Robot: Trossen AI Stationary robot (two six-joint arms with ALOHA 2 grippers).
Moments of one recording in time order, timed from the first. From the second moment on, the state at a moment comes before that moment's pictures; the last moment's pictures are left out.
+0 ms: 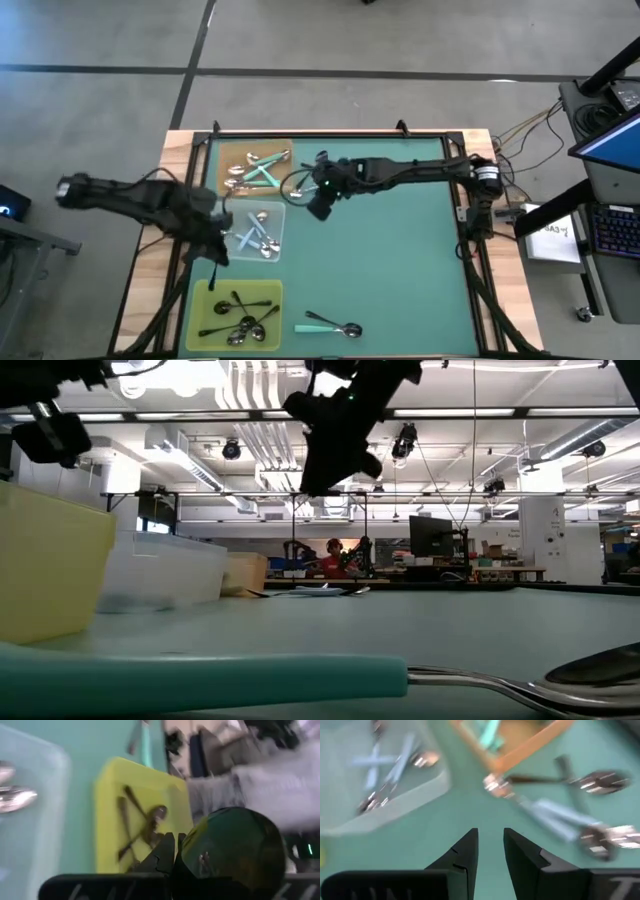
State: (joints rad) left arm -0.13 0.63 0.61 -0.70 0.64 -0.55; right arm -0.11 1.87 1.60 -0.63 0.16 0.40
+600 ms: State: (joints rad) left arm -0.62 0.99 0.63 -0.61 0.42 -0.61; right arm 0.15 1.96 1.60 -0.65 -0.21 0.41
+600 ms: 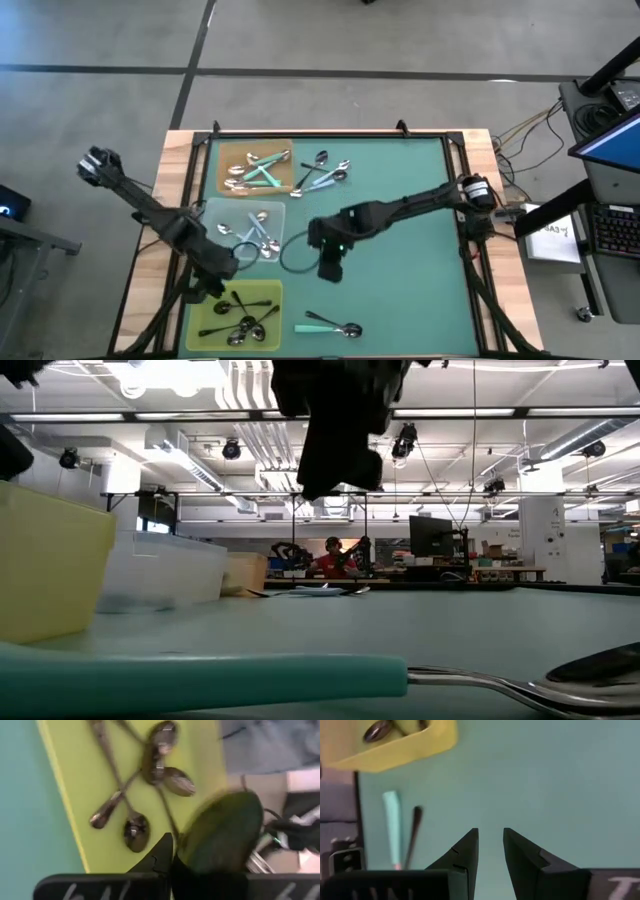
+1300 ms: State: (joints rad) left arm -0.67 1.50 0.98 -0.60 0.48 -0.60; right arm 0.47 1.97 1.60 -0.65 -0.06 0.62
